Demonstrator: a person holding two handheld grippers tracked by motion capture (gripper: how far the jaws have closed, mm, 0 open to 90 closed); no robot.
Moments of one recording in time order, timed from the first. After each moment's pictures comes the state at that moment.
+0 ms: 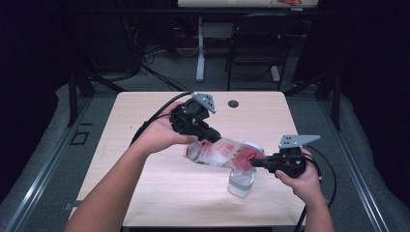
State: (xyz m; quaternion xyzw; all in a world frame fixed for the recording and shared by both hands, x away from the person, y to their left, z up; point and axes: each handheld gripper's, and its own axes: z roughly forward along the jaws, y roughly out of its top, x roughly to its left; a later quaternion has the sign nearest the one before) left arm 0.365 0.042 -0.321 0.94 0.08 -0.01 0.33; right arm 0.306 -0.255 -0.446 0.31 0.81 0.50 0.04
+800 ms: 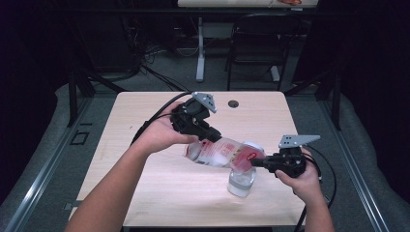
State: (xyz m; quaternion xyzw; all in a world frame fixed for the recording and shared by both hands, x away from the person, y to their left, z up) left arm 0.366 0.041 -0.321 0.94 0.08 -0.01 0.33; right arm 0.306 -0.255 -0.447 0.31 0.81 0.50 0.04
